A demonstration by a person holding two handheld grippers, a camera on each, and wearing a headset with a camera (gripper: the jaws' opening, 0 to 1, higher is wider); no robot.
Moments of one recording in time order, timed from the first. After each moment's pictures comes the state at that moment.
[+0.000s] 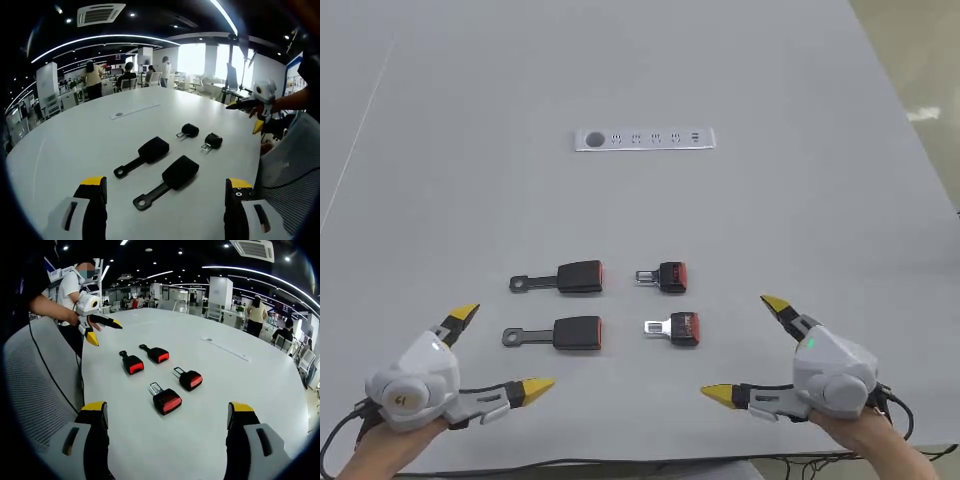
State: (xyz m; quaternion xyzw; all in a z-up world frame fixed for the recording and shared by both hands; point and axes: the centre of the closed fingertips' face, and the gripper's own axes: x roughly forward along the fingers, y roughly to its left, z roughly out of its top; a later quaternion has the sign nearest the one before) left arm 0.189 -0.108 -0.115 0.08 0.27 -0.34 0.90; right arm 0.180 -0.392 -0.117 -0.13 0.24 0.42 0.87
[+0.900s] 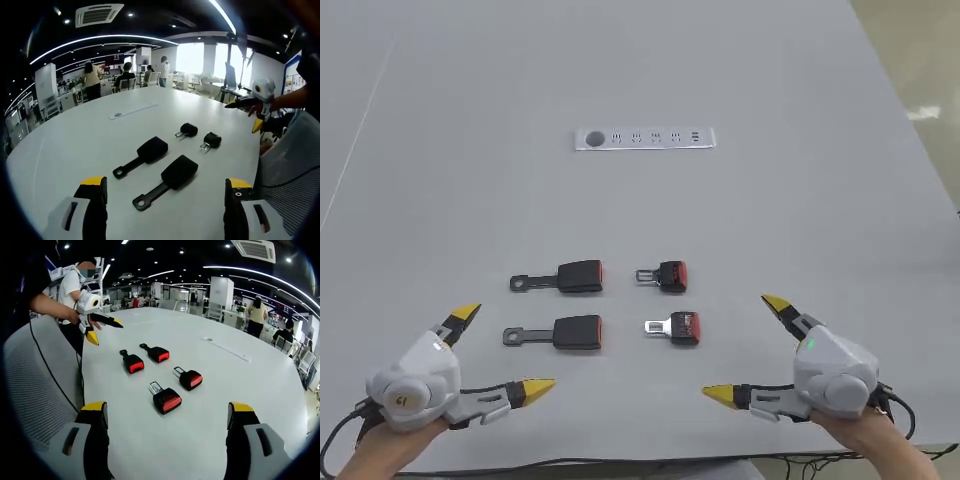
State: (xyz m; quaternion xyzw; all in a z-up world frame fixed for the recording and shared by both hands) left arm 0.184 -0.116 -0.106 0.09 0.27 -0.35 0.89; right arm 0.179 -0.392 -0.117 -0.14 0.24 0.42 0.87
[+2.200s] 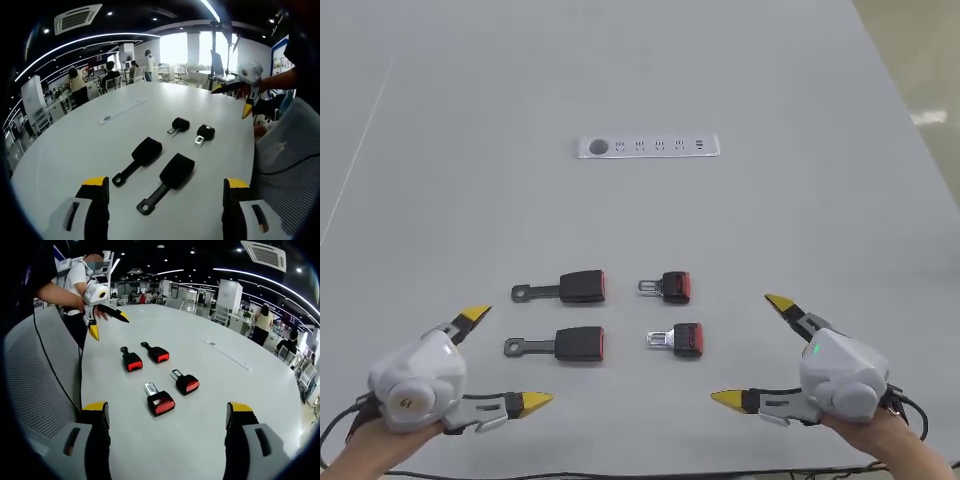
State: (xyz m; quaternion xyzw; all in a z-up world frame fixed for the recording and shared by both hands) left arm 0.191 -0.122 -0.105 0.15 0.28 -0.39 0.86; right arm 0.193 -0.395 -0.109 -0.18 0.23 0.44 0.85
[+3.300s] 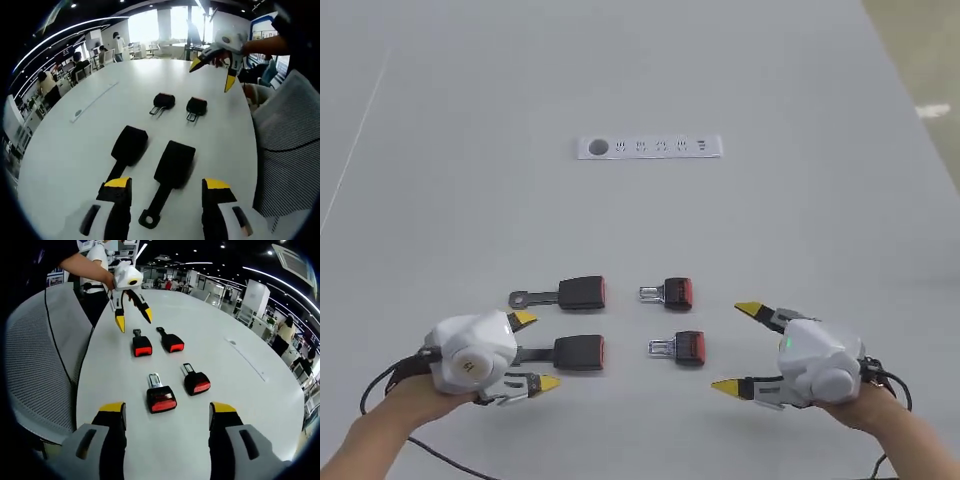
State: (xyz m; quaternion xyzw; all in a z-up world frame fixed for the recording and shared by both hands) left arm 0.212 -0.146 -0.162 0.25 0.36 -0.47 0.77; right arm 0.207 -0.376 -0.138 -0.26 0.25 0.52 0.78
